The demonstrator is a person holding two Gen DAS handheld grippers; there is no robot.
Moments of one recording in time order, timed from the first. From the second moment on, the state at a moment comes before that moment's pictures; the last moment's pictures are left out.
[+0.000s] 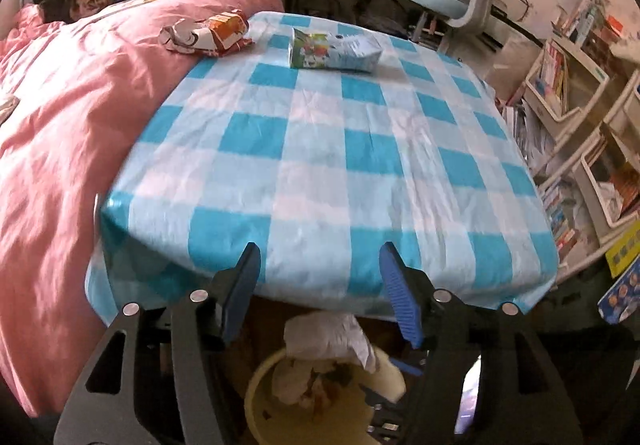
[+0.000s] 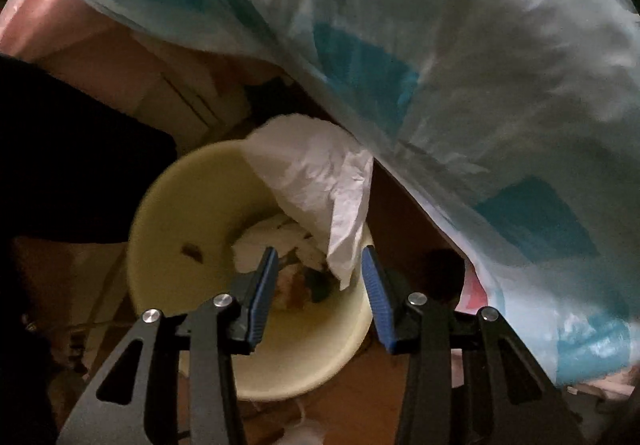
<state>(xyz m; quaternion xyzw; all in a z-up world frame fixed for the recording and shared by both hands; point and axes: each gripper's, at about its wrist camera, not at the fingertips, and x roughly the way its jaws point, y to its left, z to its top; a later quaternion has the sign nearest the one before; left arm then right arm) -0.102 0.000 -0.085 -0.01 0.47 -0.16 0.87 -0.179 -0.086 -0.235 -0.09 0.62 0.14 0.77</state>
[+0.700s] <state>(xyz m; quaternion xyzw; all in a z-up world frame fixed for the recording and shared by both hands) -0.090 0.022 -0.090 -0.08 0.48 -0.16 0.86 -0.175 -0.053 -0.274 -0.12 0.59 0.19 0.77</state>
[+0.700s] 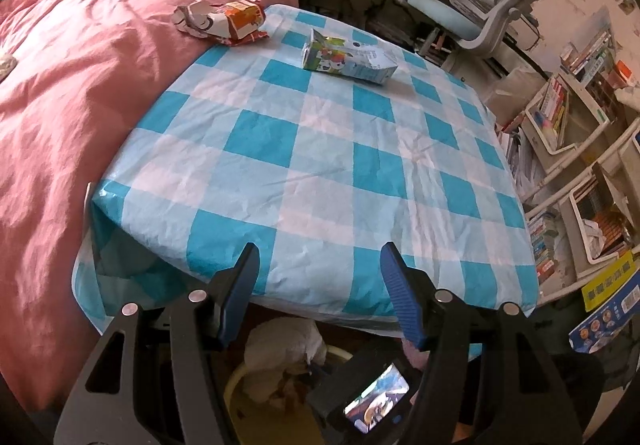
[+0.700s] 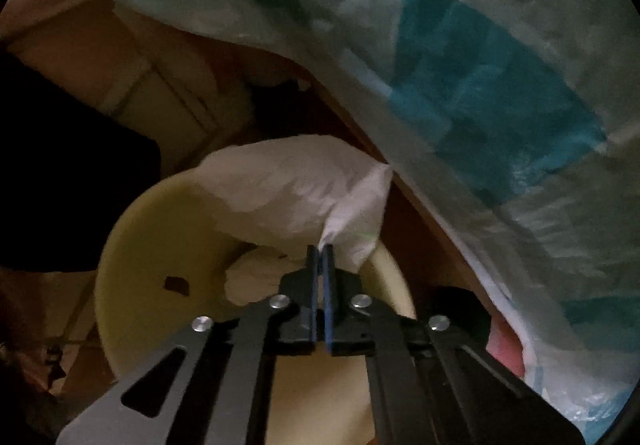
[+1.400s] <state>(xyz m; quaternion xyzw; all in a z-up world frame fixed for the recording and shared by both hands) -0.088 0.039 -0.085 -0.11 0.48 -0.16 0.85 -0.183 -0.055 -0.258 -0.10 0.58 0.18 0.79</state>
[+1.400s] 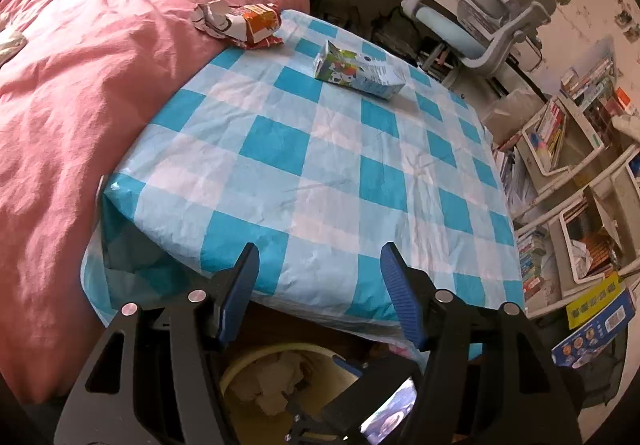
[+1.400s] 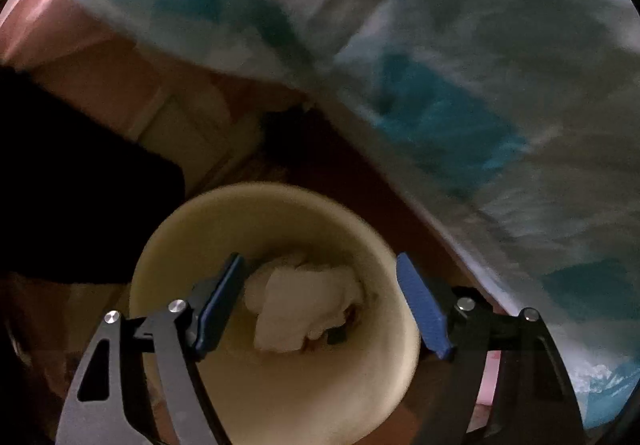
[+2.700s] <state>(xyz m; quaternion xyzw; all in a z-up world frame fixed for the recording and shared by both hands) -0.096 0.024 -0.076 -0.02 0.44 -0.10 0.89 -0.173 -0.158 -0.027 -0.06 0.30 0.01 0.95</state>
